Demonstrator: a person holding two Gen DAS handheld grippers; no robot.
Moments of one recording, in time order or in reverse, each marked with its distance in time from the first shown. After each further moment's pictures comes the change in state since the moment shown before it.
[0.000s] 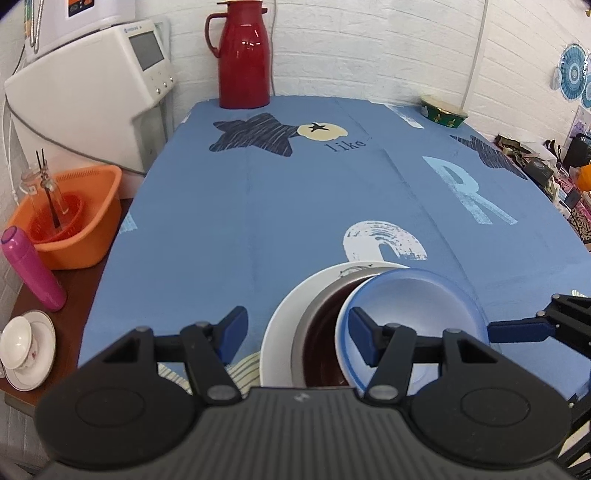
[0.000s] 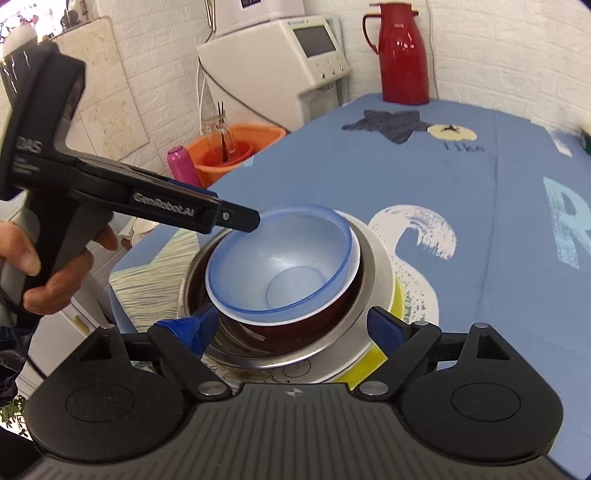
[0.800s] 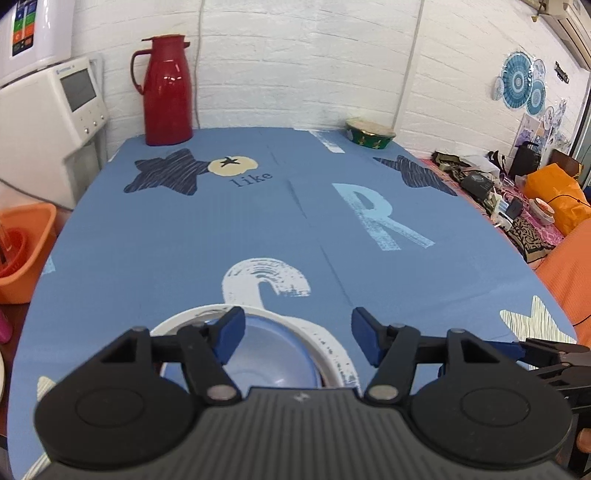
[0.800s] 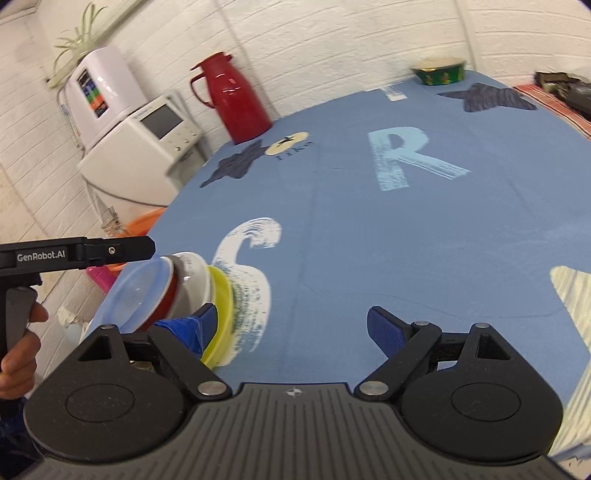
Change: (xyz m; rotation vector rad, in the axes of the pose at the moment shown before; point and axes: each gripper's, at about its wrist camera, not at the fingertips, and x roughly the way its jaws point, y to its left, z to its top) left arm -0.010 -0.103 0.015 0.054 -0.093 -0.156; right arm -0.071 -0.095 -0.066 0.461 -0.170 -0.206
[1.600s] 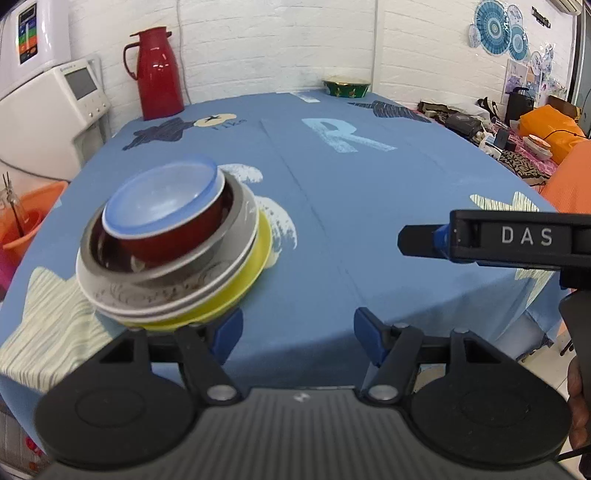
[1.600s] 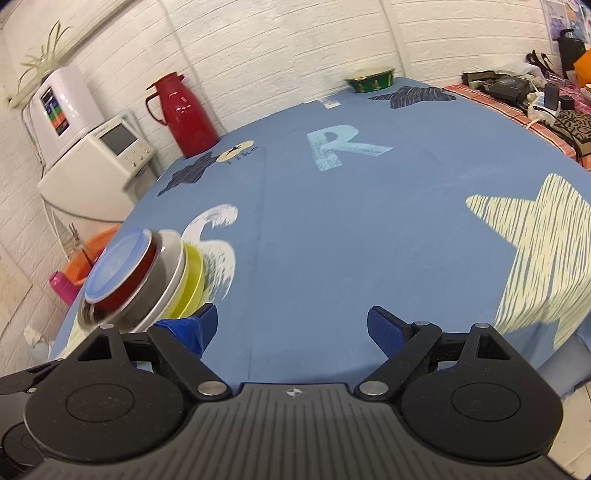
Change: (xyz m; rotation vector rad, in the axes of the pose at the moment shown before) left arm -0.033 -0.076 -0.144 0.083 0.037 0.093; right arm -0.044 0.021 -0.068 0.070 -0.080 -0.176
